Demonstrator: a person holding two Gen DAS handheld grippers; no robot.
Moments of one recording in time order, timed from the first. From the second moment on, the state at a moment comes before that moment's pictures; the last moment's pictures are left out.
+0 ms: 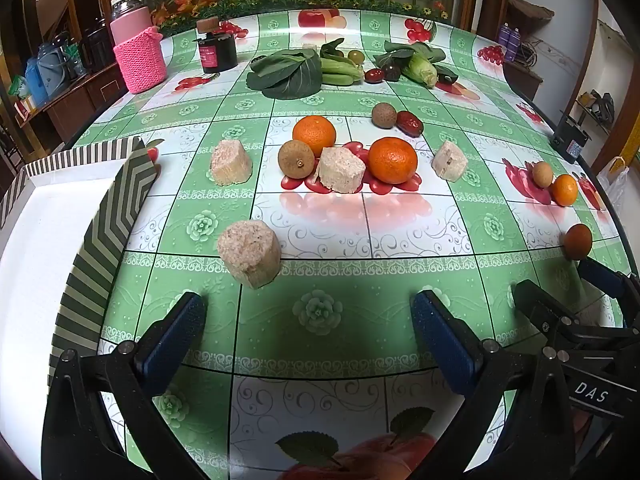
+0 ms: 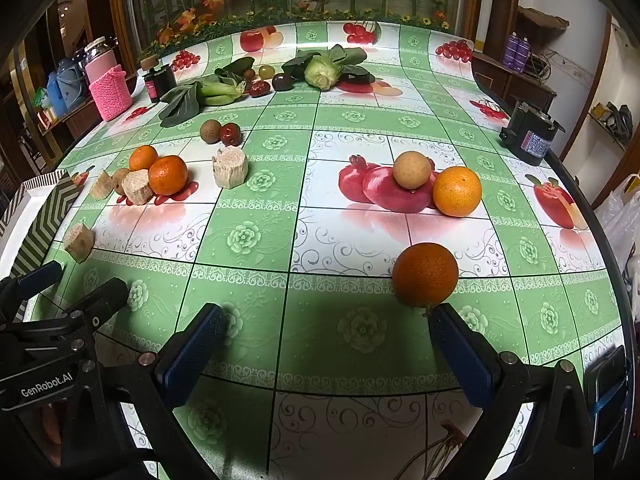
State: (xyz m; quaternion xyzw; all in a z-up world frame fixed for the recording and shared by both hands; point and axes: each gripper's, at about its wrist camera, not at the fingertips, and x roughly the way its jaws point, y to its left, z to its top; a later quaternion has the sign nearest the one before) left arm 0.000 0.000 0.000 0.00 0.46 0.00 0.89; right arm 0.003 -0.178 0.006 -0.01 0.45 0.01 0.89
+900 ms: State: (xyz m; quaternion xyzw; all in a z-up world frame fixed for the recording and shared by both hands) left arm -0.048 0.062 0.054 -0.02 0.44 -0.07 0.89; right arm -0.035 -0.159 0.051 -0.02 0.40 0.09 0.91
